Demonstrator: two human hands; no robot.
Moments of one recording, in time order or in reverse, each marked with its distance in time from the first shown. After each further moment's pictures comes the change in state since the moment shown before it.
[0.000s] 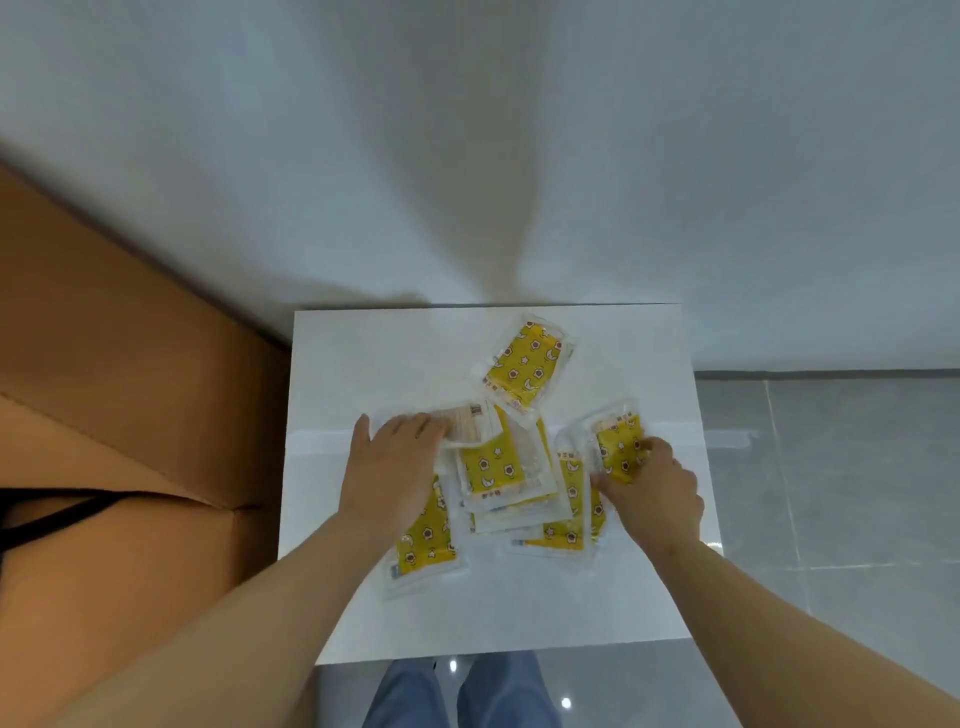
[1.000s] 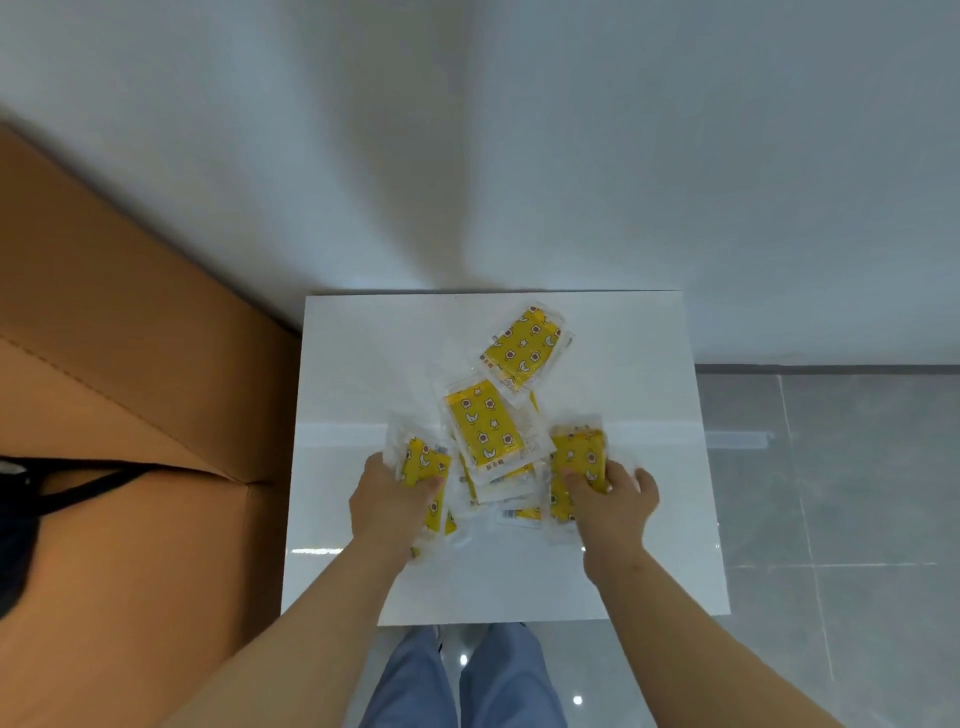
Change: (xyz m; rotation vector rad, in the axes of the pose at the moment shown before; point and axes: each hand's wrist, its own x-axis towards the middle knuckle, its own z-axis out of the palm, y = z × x) left_hand -0.035 0.025 0.016 -1.030 -0.003 -0.854; right_hand -0.039 -0.006 0.034 0.689 -0.027 0.146
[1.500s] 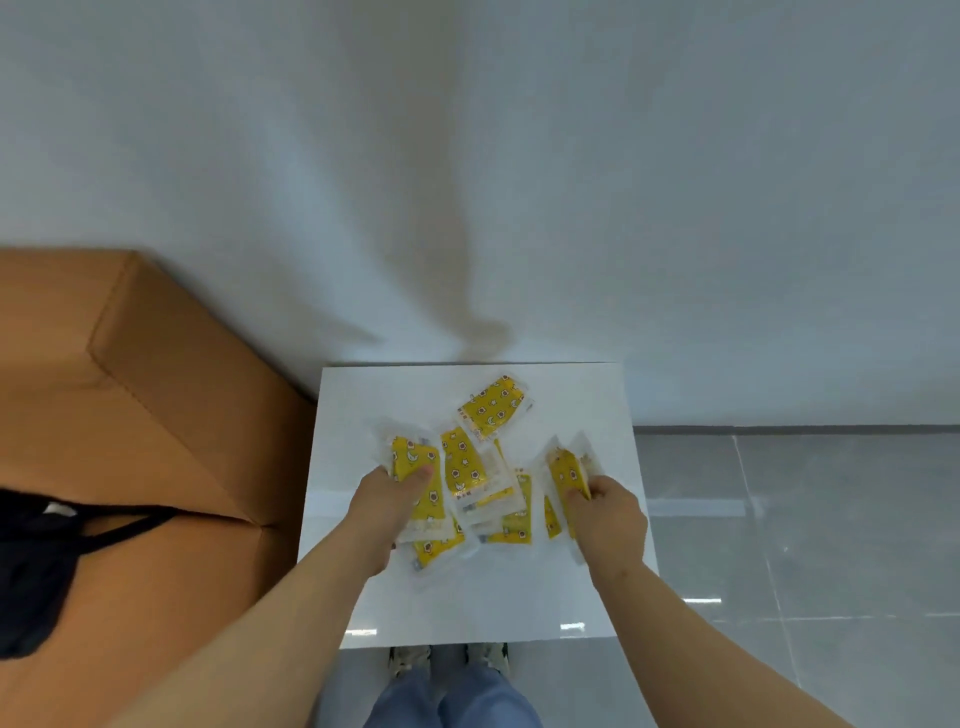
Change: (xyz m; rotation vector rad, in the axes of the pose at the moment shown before) left_hand -0.065 0.056 -0.040 -0.245 -0.202 -0.011; right_hand -0.034 -0.042 -0.063 -0.213 0.004 -0.229
